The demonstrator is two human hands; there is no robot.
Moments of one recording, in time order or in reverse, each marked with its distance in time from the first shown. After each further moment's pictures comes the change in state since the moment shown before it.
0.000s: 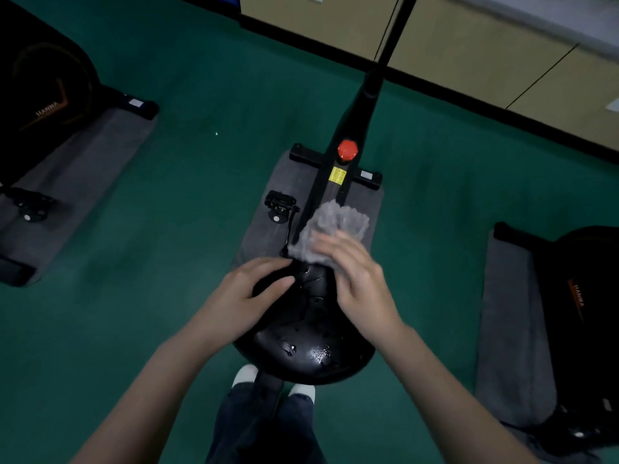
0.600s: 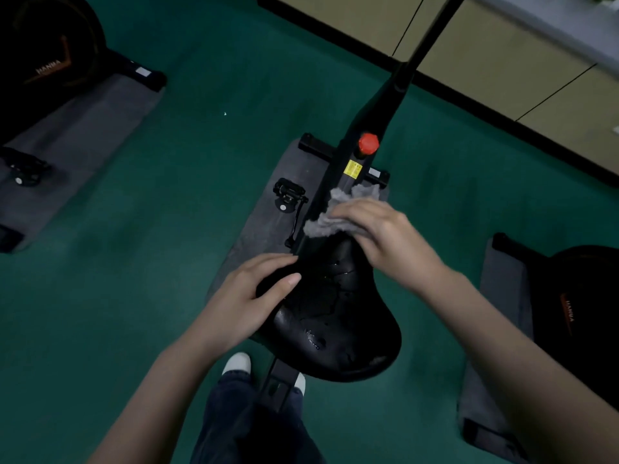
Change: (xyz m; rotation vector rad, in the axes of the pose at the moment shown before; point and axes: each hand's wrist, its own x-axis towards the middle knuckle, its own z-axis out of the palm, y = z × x) left_hand -0.022 -0.027 -0.006 -0.149 0.077 -0.018; right_hand 0.063 -0.012 -0.023 -0.215 -0.349 -0.184
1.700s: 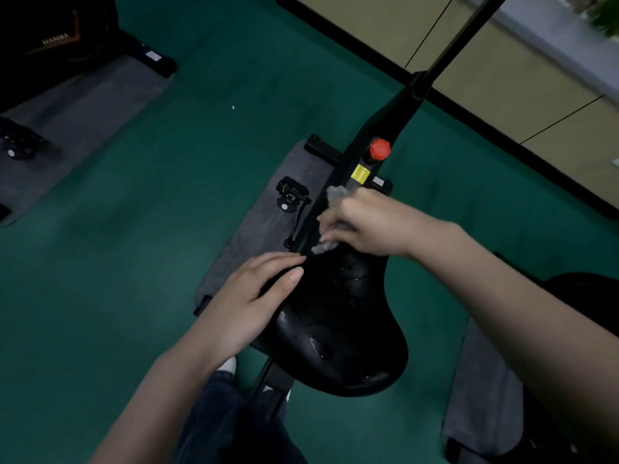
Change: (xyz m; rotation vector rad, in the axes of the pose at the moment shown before) left_hand -0.003 -0.009 0.006 -0.094 0.051 -0.010; right_hand 0.065 -0.006 0.003 -0.246 -0.566 -0.017
